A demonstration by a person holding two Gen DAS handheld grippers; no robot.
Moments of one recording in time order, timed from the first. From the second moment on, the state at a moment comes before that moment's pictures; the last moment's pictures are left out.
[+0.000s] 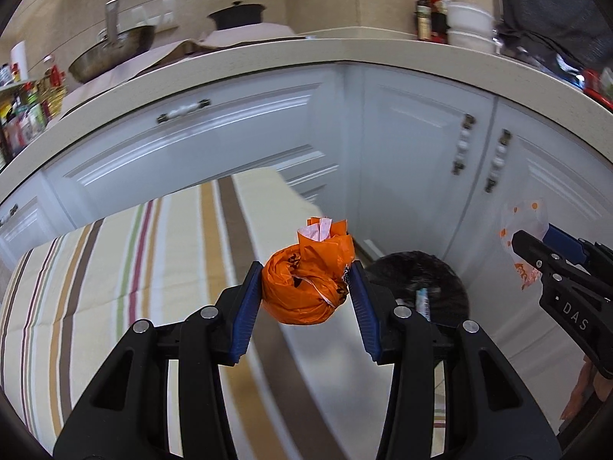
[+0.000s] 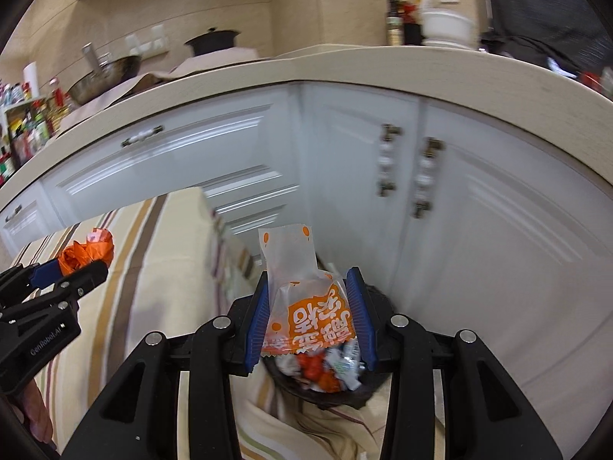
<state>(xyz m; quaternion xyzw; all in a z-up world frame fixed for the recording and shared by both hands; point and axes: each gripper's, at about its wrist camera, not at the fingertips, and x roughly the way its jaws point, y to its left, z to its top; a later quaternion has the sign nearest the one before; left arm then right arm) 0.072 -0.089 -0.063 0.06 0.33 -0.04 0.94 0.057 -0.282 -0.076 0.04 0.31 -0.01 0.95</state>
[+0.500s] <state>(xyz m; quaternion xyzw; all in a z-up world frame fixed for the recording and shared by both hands) 0.101 -0.182 -0.088 0.10 0.33 -0.07 0.94 0.062 -0.337 -0.098 0.06 0.30 -0.04 0.95</state>
